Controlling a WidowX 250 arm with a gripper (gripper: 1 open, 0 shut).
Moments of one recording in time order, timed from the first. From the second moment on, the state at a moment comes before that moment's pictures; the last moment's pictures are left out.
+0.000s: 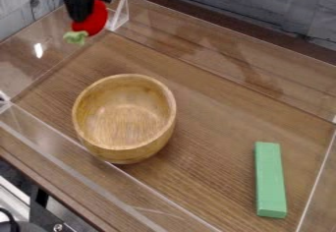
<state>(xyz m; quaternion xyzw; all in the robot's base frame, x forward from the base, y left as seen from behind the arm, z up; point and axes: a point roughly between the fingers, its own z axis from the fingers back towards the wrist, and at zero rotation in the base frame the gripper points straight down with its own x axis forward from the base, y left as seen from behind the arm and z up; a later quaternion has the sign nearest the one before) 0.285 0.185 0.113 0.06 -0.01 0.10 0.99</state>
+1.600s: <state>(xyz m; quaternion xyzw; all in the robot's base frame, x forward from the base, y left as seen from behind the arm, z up) 0.307 0.208 0.060 0.06 0.01 0.10 0.99</state>
